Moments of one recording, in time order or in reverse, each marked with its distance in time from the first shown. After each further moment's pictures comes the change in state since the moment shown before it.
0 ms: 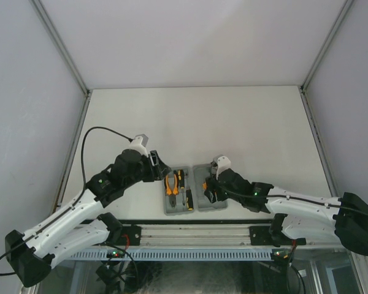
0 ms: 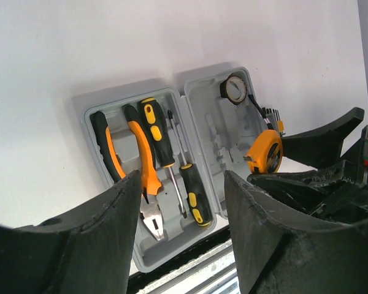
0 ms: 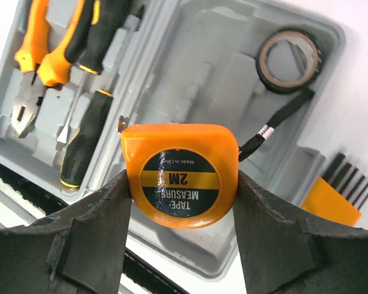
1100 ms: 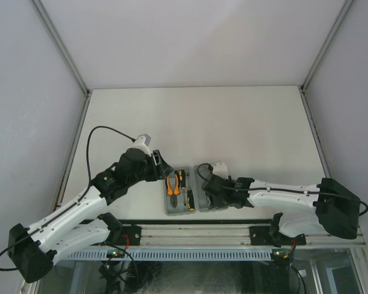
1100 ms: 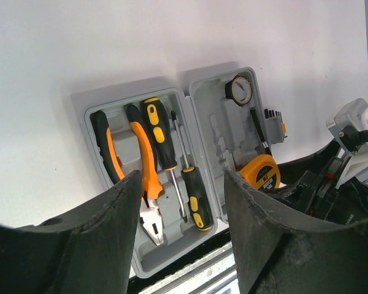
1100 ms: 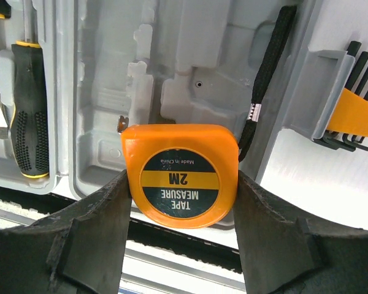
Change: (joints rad) left arm 0.002 0.059 -0.013 0.045 0.008 -0.034; right arm 0.108 0.198 0.185 -0.412 0.094 0.347
